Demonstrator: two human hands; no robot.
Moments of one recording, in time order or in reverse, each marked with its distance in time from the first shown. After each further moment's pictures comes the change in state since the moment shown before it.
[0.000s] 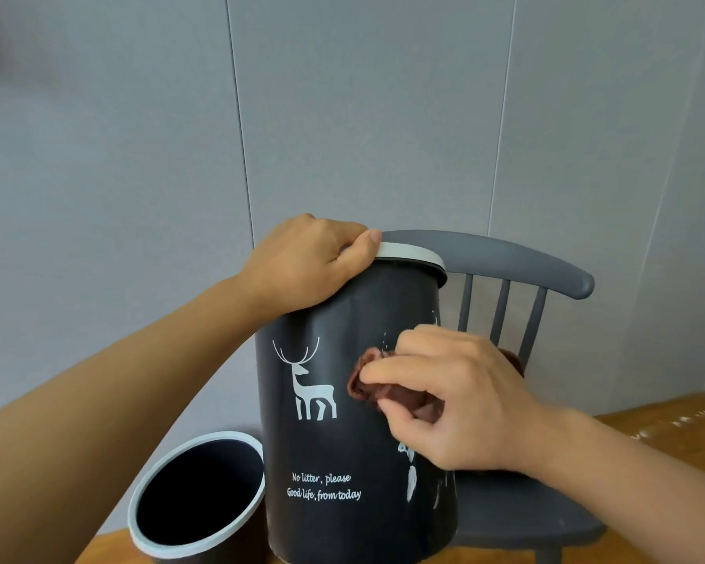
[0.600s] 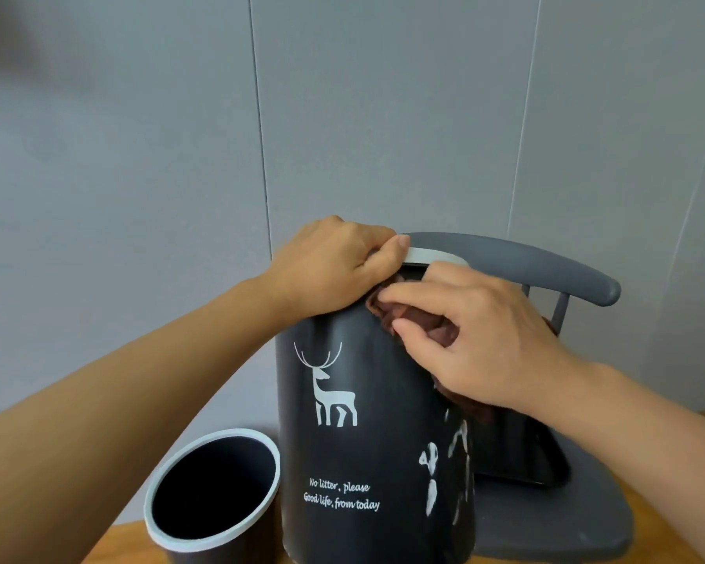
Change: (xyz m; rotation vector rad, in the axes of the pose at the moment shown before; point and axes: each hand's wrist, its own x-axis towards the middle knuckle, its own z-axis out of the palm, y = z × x) left_hand 0.000 0.006 0.001 0.027 0.005 0.045; right_hand 0.038 0.017 -0.016 -0.074 0.119 0.115
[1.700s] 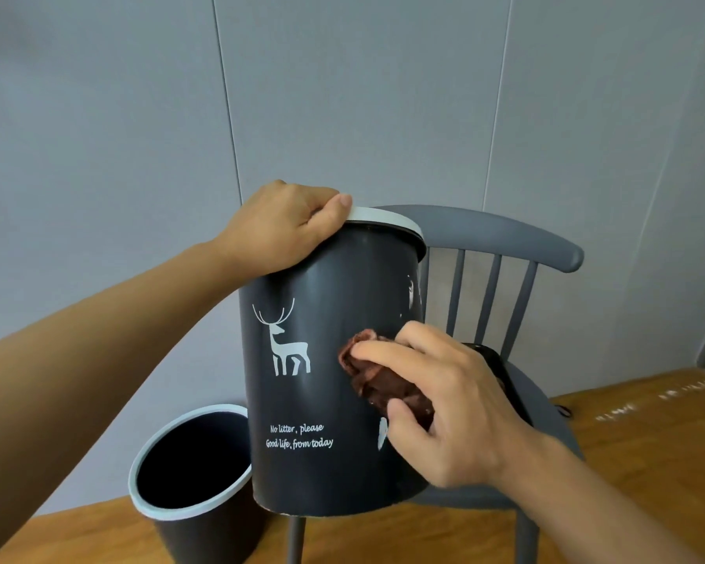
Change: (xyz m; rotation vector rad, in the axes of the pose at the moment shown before) left_hand 0.004 -0.020 0.004 -0.025 0.021 -0.046; right_hand -0.083 -0.021 0.021 0.225 -0.127 0.115
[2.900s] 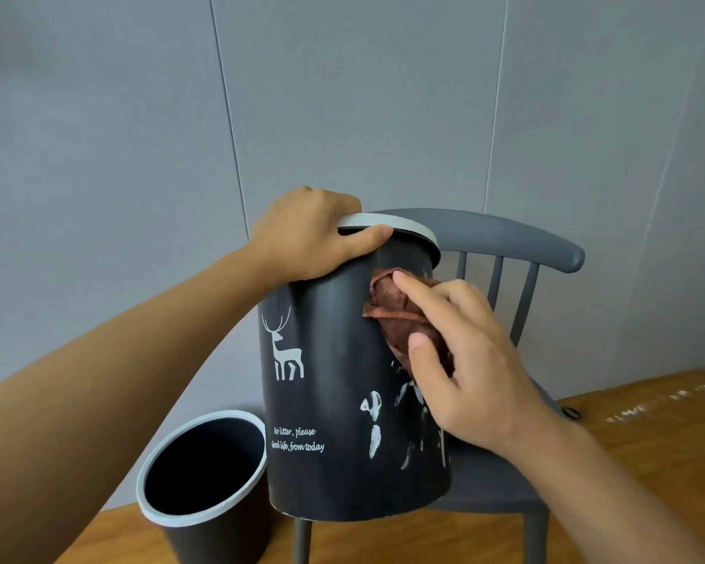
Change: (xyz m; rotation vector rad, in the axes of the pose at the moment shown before) left_hand 0.010 0.025 0.014 0.084 0.029 -0.034; right_hand 0.010 0.011 -0.011 0.014 0.222 0.154
